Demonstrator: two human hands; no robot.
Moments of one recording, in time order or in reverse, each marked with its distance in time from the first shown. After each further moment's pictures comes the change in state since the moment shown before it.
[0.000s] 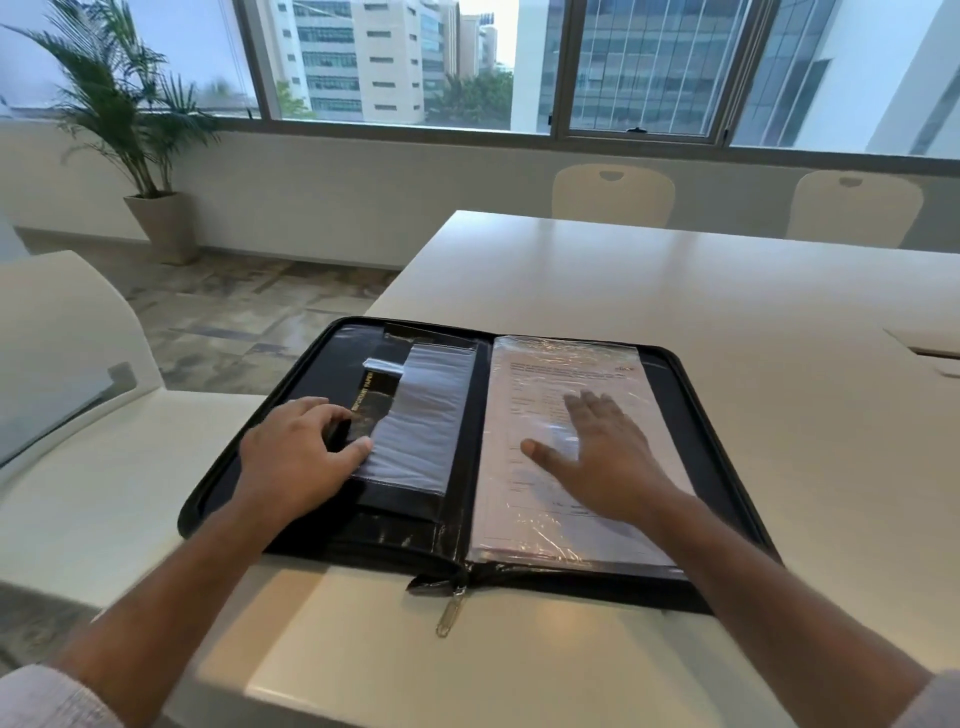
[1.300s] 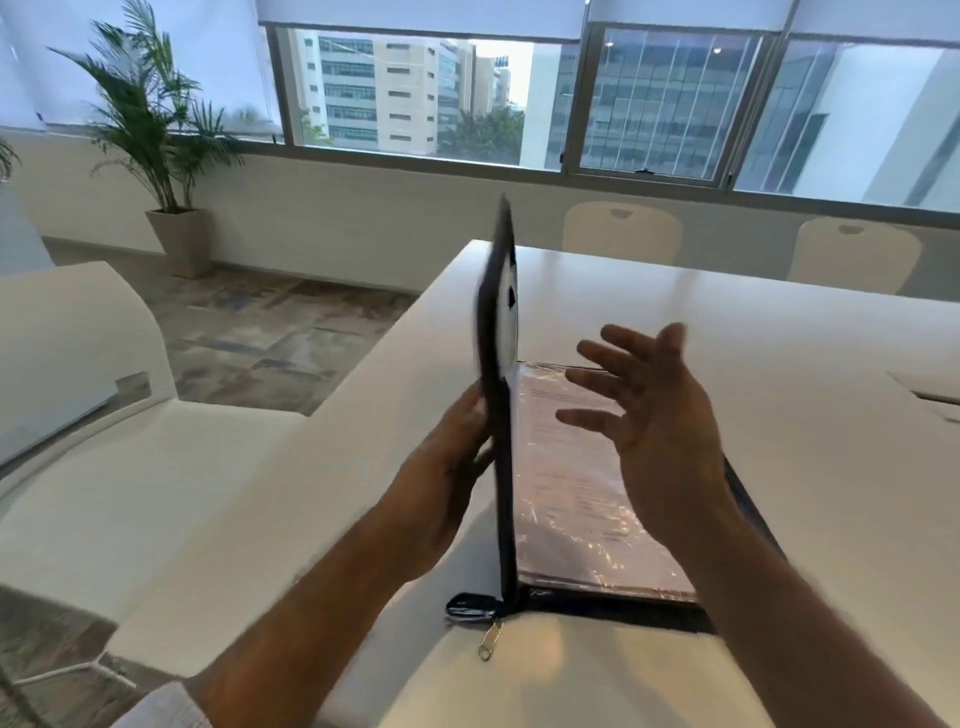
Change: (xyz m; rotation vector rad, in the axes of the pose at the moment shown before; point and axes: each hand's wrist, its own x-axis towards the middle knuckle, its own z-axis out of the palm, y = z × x) left_hand -0.051 0.115 -0.028 -1.609 -0.479 0.106; right_hand -0.041 -0.078 -0.078 1.509 0.356 -0.117
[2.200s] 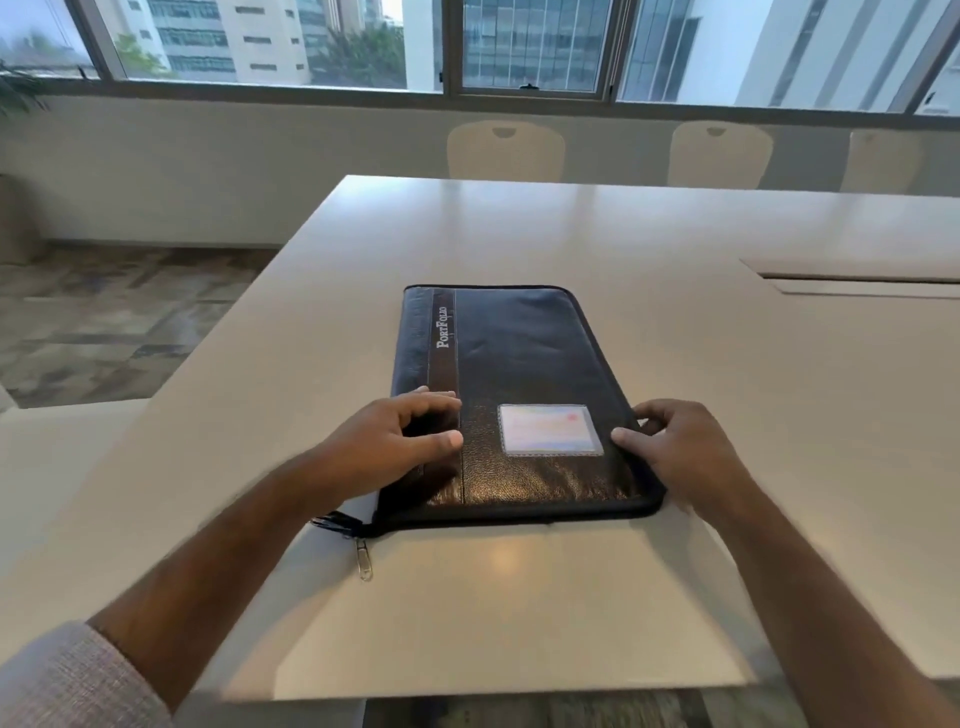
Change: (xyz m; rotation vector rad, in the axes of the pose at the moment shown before) left_hand 0.034 -0.046 0.018 0.812 -0.271 -0.230; right_hand -0.044 0.027 -0.188 -1.012 0.268 0.334
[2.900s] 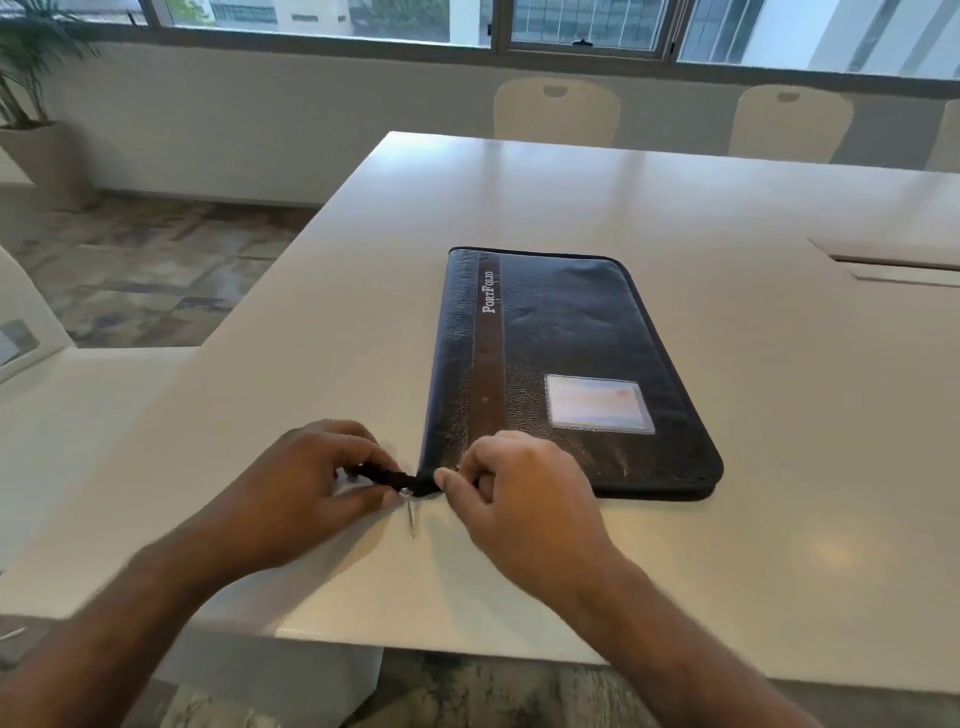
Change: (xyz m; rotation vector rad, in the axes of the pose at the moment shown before) left_hand -0.103 -0.020 -0.032 0.437 0.114 0.098; right_hand -0.107 -0.089 0.108 -0.275 -0.154 -0.595
